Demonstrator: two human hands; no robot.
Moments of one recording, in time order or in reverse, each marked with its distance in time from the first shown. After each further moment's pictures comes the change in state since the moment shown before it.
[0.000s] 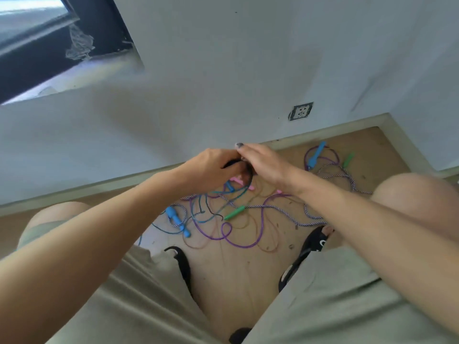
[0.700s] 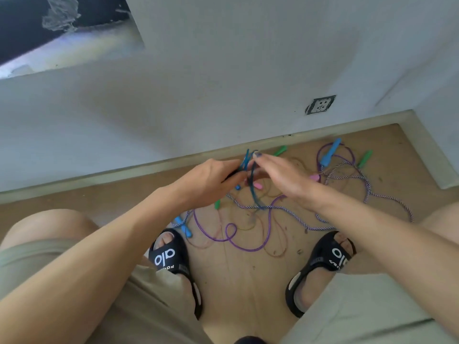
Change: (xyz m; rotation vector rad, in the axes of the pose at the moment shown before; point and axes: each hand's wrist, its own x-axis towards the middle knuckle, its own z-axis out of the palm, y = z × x) left_hand 0.021 -0.080 0.019 0.116 0.060 0.059; right_hand 0.029 0.029 0.009 0.052 0.002 0.186
